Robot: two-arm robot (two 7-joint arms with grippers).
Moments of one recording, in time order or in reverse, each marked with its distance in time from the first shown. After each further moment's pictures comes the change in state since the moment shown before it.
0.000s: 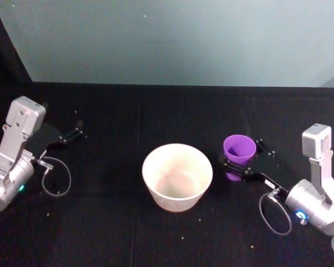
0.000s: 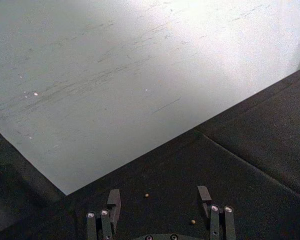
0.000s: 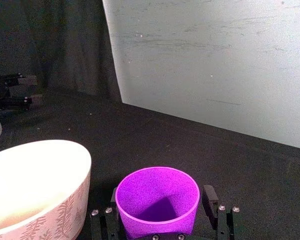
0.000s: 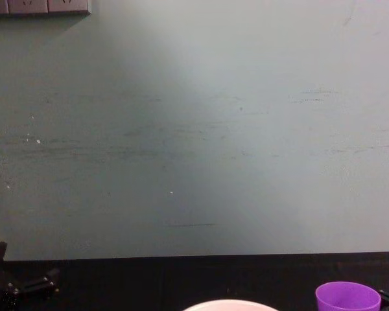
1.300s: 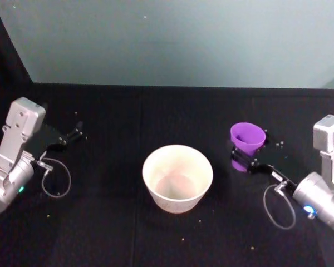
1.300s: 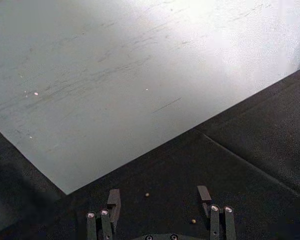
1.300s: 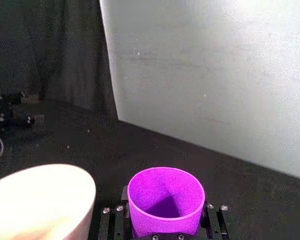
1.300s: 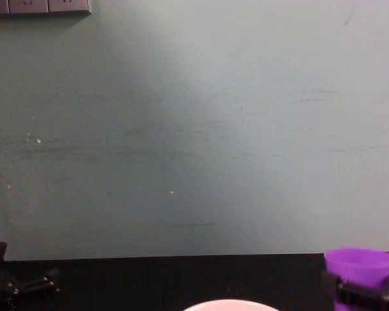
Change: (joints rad) left arm 0.000 0.000 0.000 0.000 0.000 0.000 0.000; right arm -0.059 0.025 0.049 -0.149 -0.021 0.040 -0.046
